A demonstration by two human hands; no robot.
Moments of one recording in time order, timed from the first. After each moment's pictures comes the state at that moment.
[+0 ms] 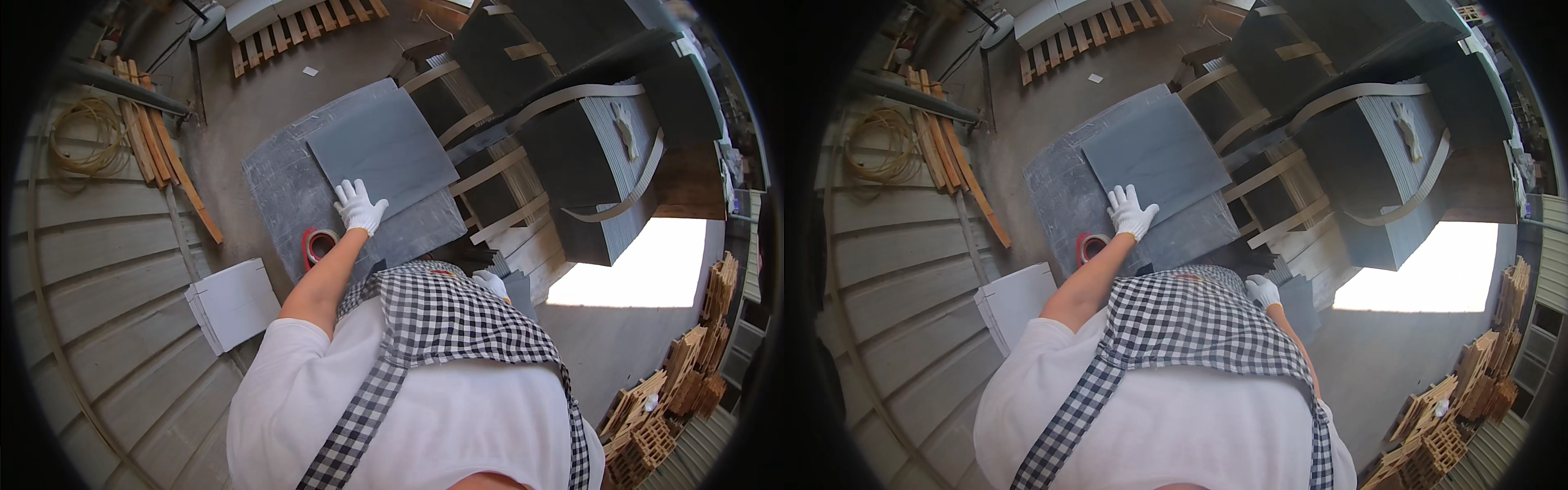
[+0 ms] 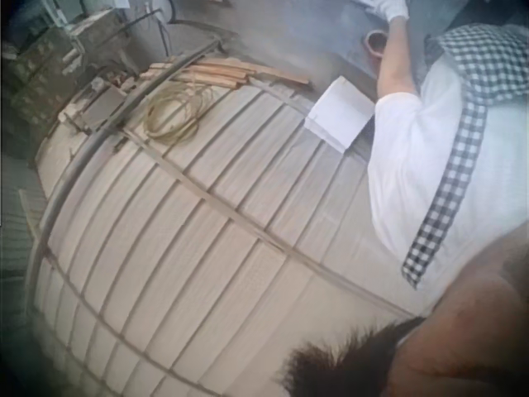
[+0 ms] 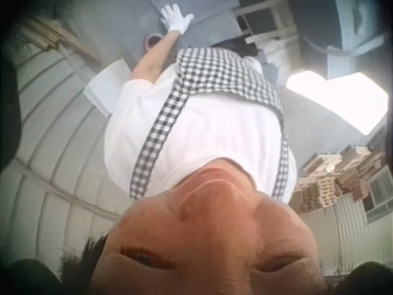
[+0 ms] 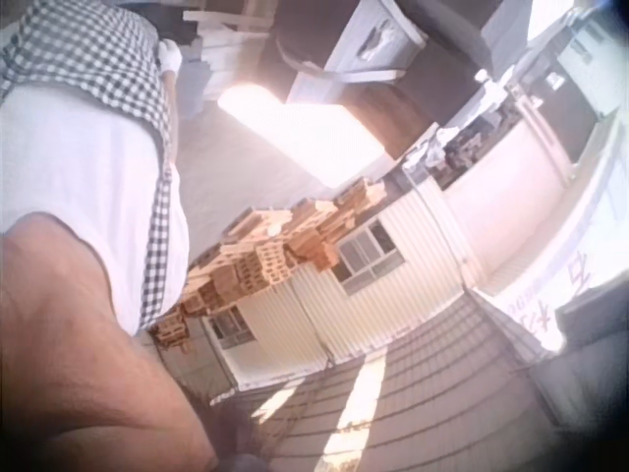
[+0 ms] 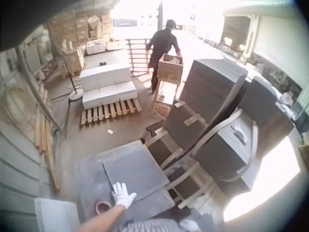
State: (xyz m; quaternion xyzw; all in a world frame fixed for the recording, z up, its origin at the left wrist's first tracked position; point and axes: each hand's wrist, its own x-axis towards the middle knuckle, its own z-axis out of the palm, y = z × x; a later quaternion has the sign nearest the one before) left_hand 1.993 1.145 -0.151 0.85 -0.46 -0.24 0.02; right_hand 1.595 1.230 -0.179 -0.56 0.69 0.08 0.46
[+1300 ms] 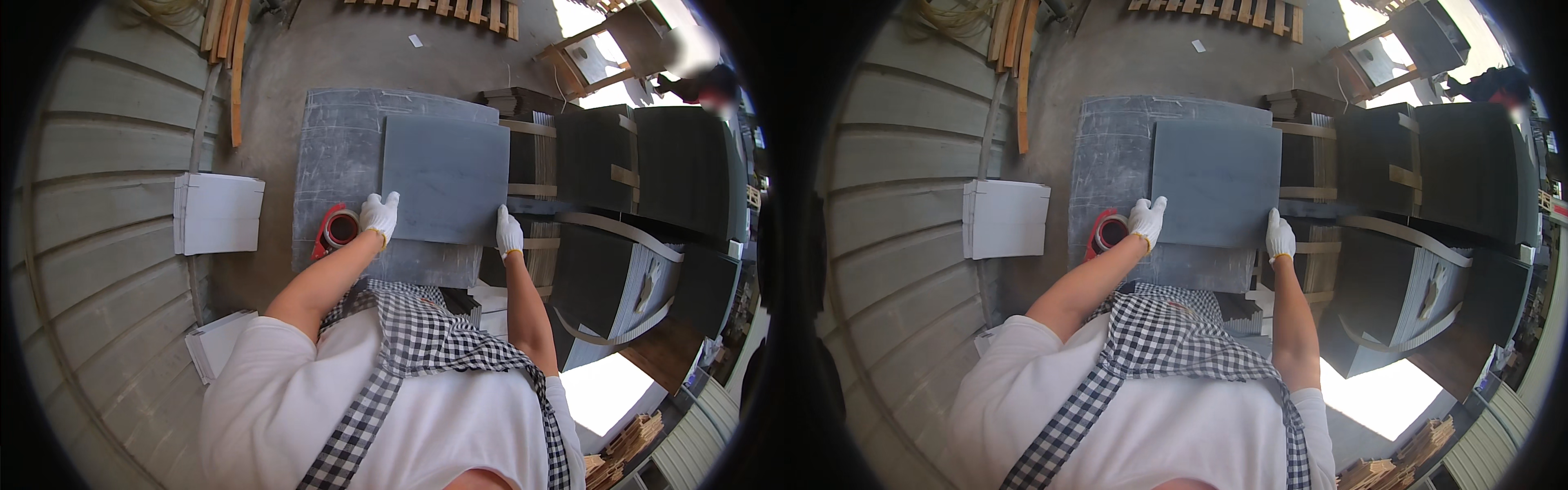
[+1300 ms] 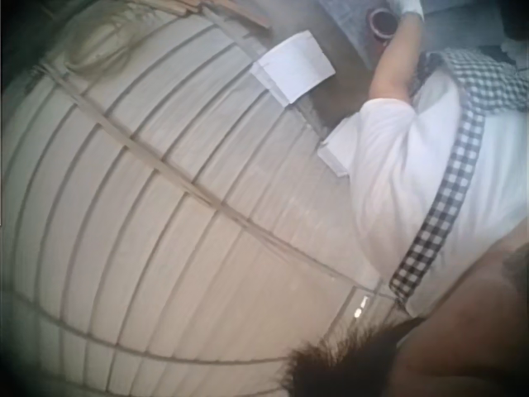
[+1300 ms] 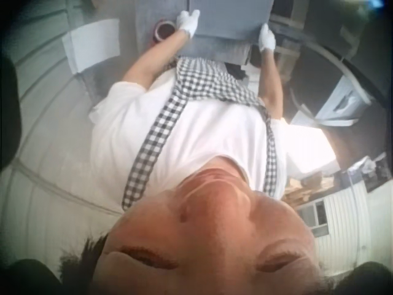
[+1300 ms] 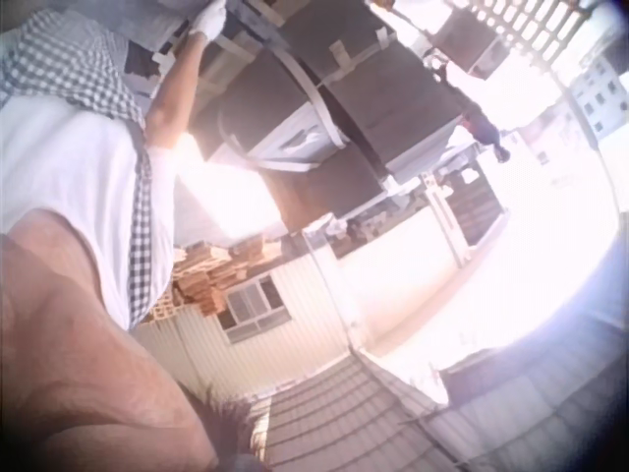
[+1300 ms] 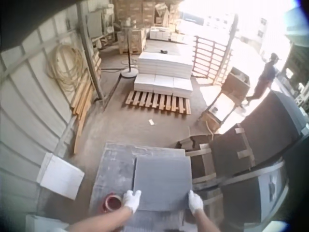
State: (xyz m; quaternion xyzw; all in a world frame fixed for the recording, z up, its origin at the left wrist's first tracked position) left_hand 2.021 1.159 -0.166 0.90 -0.03 -0.36 0.24; right_hand 1.767 0.952 -0.181 -0.70 0.62 0.06 0.35
